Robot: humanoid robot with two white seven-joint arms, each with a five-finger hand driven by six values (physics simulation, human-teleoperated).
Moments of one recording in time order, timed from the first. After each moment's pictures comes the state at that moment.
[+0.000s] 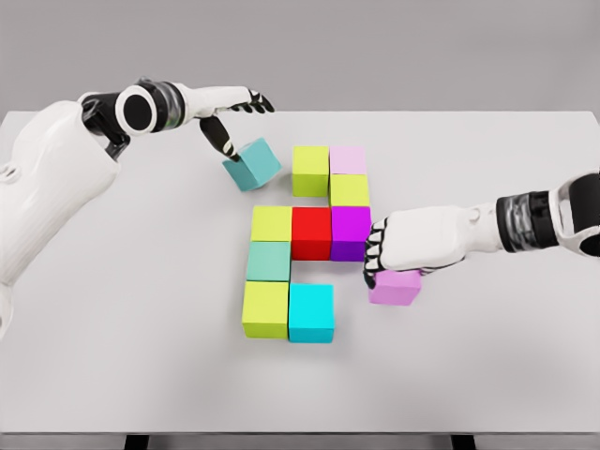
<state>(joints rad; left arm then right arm) -1.04 0.36 -0.88 -1.06 -0.25 0.14 -0.61 -0.87 -0.91 1.02 -1.76 0.33 -0.61 0.61</state>
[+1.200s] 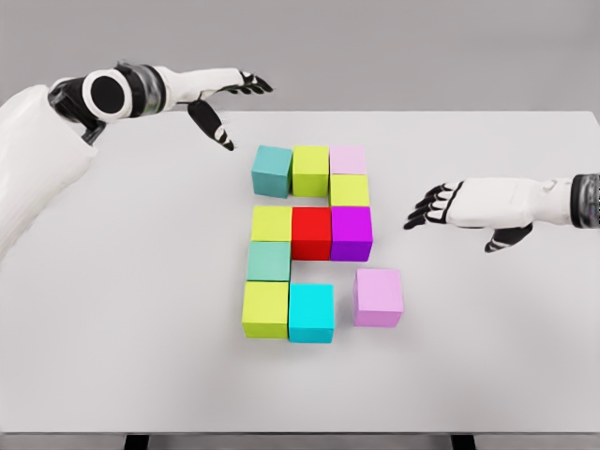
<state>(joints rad) -1.08 0.42 -0.88 -1.04 -0.11 0.04 -0.61 -0.76 -0.99 0.84 -1.56 0.28 -0.61 0.61</state>
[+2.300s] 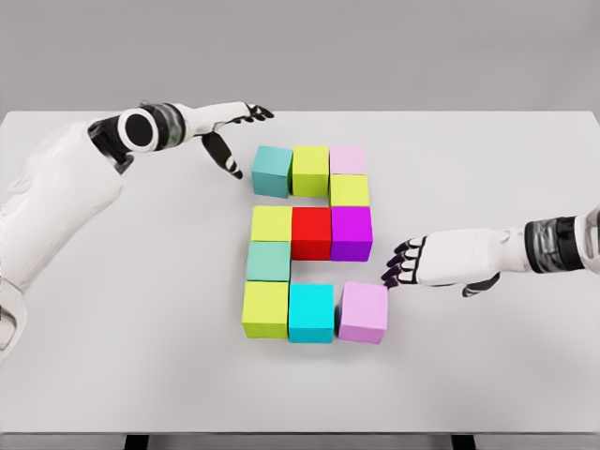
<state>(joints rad) -1.02 0.33 -0.92 -0.91 -0.10 0.07 -0.52 -0.75 -0.99 0.98 -1.70 0.37 -0.61 0.61</state>
